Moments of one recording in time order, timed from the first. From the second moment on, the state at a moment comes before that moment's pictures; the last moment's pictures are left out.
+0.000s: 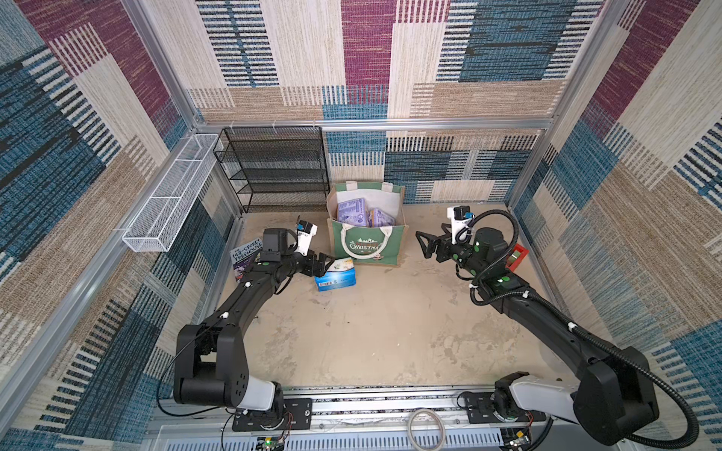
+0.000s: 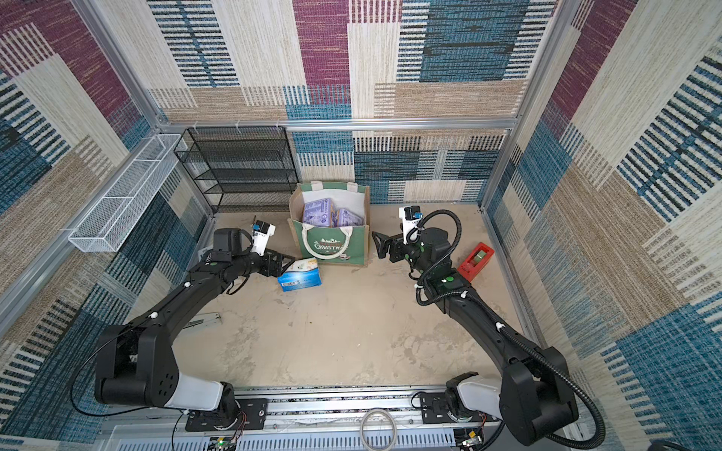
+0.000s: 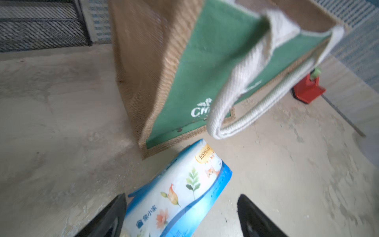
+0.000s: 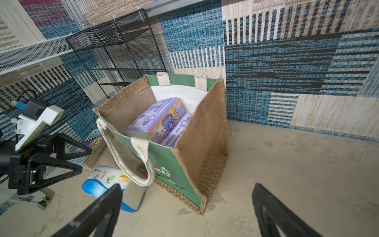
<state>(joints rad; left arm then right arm) -0.08 1.47 0.97 -0.24 0.57 0.16 0.32 1.23 0.85 0.21 -0.23 0.18</state>
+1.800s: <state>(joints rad) -0.16 1.73 1.15 -0.50 0.47 0.83 0.22 1.21 0.76 0.18 -0.29 0.08</state>
